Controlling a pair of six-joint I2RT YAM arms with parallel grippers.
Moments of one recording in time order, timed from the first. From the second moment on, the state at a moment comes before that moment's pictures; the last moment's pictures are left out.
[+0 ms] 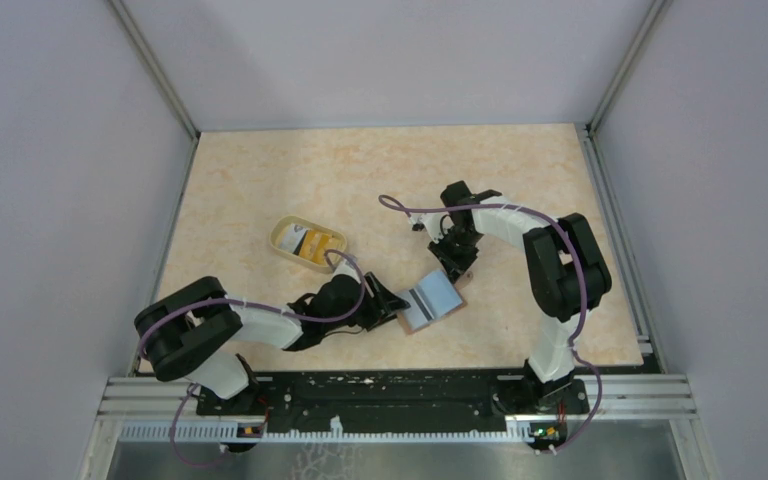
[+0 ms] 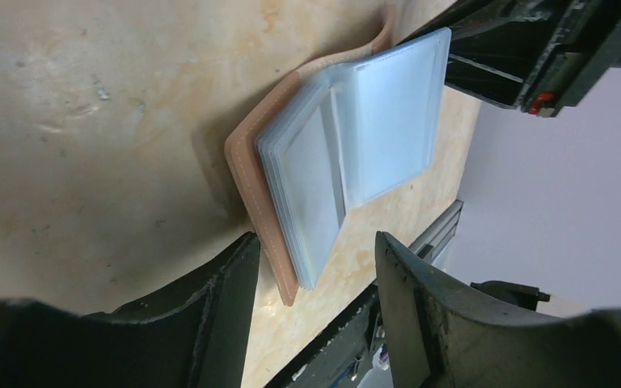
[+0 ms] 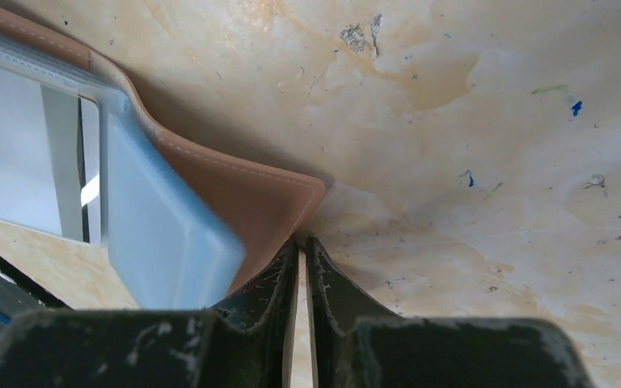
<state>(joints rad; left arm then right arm) -0.99 1.54 0.39 0.62 -0.05 -1.37 0.43 1.83 1.18 -0.80 -0.30 -0.47</state>
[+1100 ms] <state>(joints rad) -0.99 1.78 0.61 0.85 0.01 -1.22 0.42 1.84 1.18 -0.81 -0.37 -0.48</state>
